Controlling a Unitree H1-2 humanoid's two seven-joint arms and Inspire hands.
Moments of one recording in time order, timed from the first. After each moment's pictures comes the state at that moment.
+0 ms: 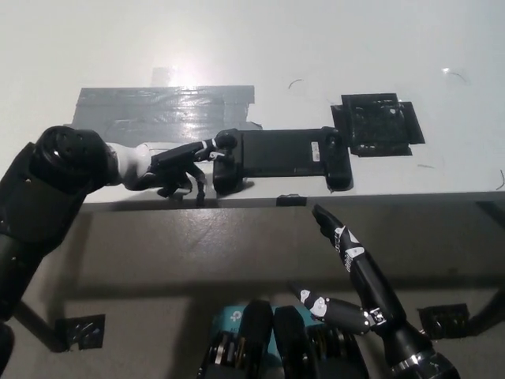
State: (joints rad) left_arm -0.92 0.46 -0.42 0.58 0.06 0.34 -0.87; right_arm -0.08 -0.05 0.23 -0.09 -0.10 -0.12 0.13
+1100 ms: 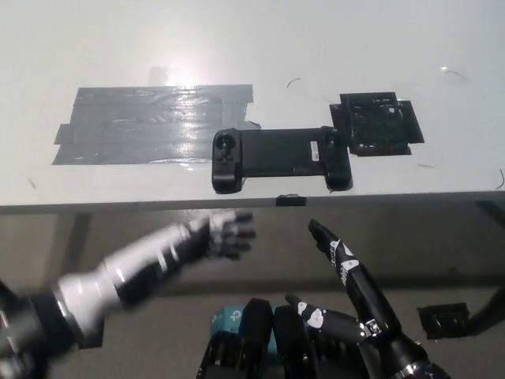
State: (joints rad) left_arm -0.19 0.30 -0.05 -0.41 -0.15 0.37 -0.71; right_arm -0.05 -0.04 0.24 -0.06 -0.10 -0.12 0.13
